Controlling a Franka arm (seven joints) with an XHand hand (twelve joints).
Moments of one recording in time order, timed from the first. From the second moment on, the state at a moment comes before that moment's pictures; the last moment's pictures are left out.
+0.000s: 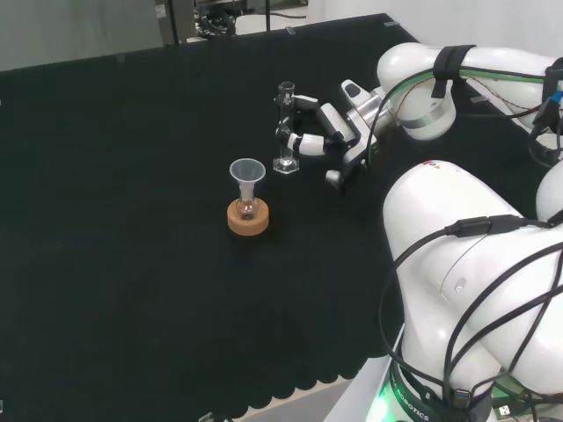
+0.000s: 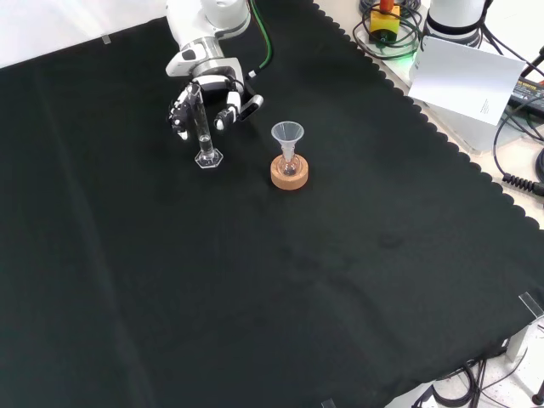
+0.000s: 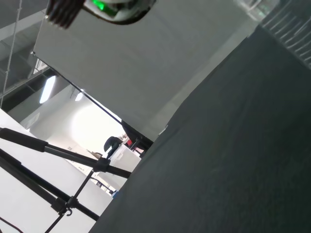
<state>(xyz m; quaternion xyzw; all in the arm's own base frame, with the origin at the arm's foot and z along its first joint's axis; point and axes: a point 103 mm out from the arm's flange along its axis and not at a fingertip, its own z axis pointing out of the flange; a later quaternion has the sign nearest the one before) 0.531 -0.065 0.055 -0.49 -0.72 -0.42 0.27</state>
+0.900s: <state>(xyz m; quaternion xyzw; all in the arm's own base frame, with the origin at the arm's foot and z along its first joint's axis) 0.532 -0.068 0.052 -0.49 -0.72 -0.42 0.27</state>
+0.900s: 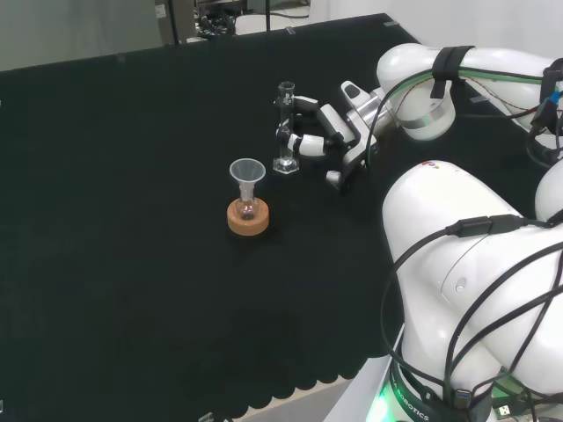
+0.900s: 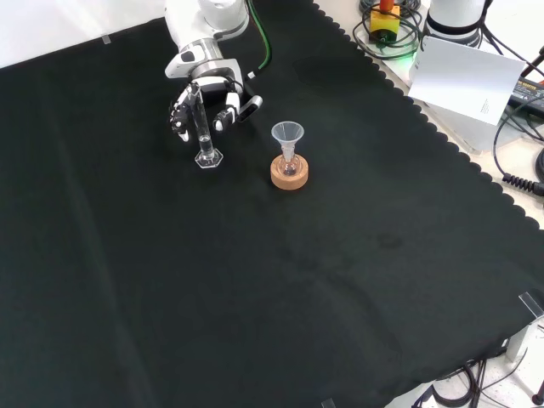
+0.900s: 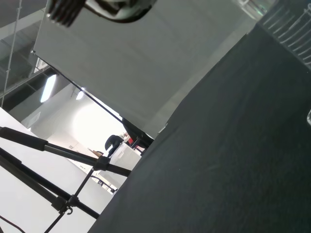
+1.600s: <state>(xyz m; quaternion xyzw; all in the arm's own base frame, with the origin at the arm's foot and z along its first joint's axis) 0.536 -0.061 0.050 -0.51 -0.71 -0.41 0.26</state>
